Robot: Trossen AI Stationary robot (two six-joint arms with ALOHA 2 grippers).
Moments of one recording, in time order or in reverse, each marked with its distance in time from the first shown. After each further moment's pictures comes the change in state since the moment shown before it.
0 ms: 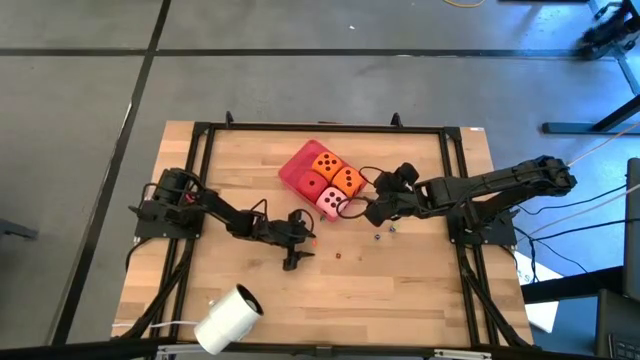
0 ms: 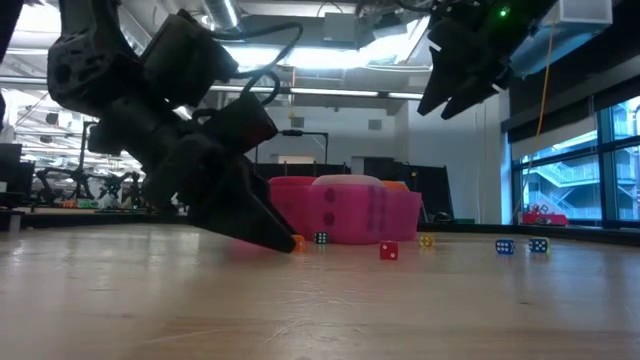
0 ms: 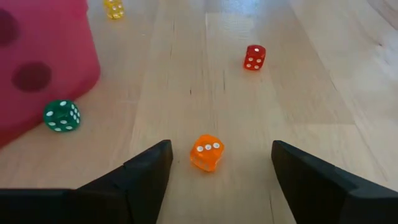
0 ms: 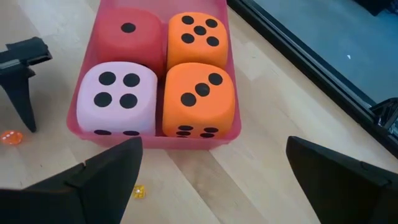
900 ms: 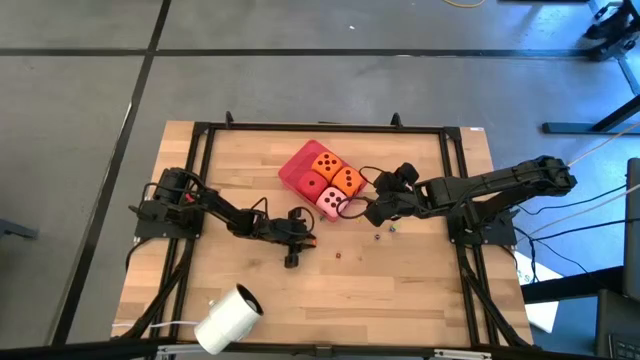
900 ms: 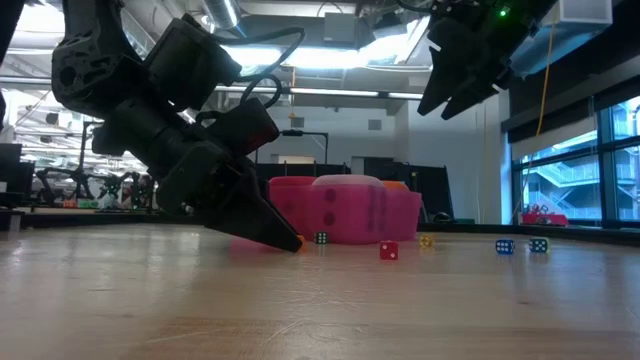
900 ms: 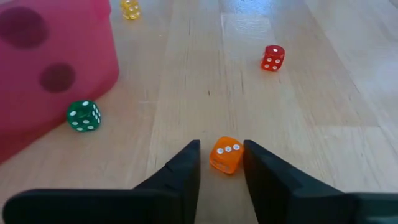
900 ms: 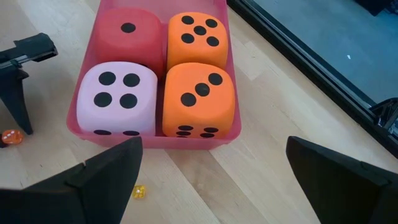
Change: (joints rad) left arm 0.007 0.002 0.000 -0.009 -0.018 0.012; right arm 0.000 0.000 0.000 0.000 0.000 -0.001
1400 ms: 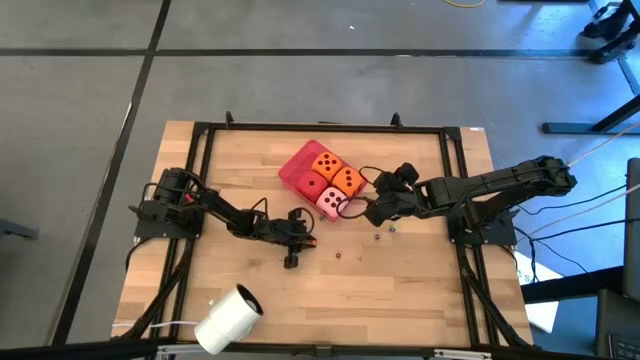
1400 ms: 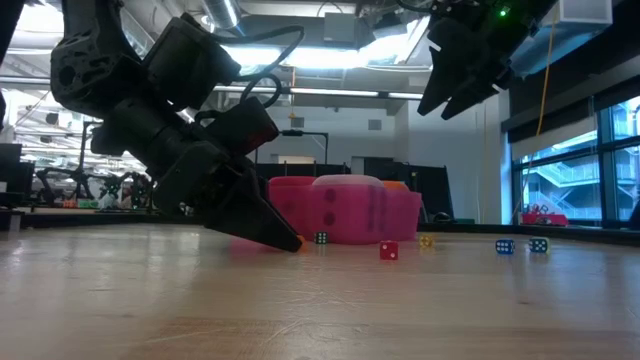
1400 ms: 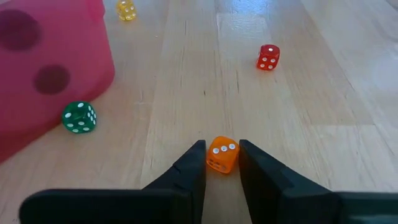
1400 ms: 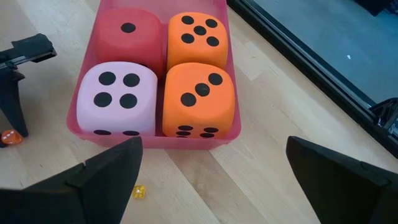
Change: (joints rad) left arm 0.000 0.000 0.000 0.004 0.001 0.009; right arm 0.000 0.000 0.000 0.000 0.000 0.000
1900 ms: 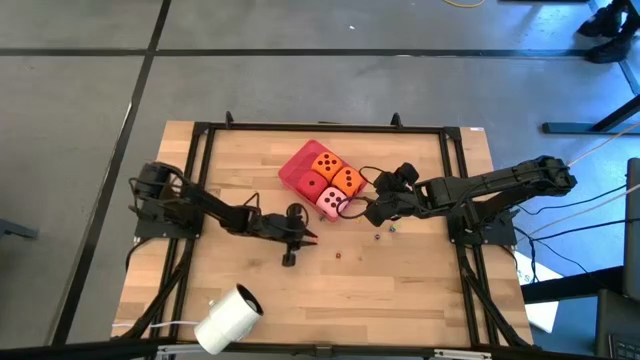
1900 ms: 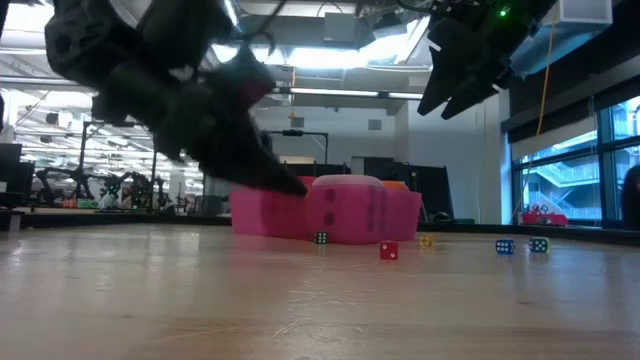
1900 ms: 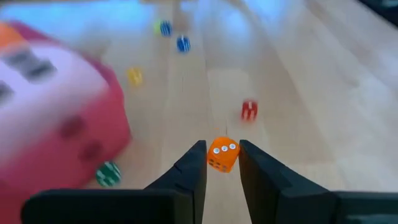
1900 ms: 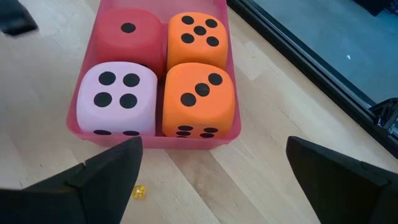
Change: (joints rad) left arm 0.005 -0.165 -0.002 -0.053 -0.001 0.094; right arm 0.000 0.000 0.000 0.000 0.000 0.000
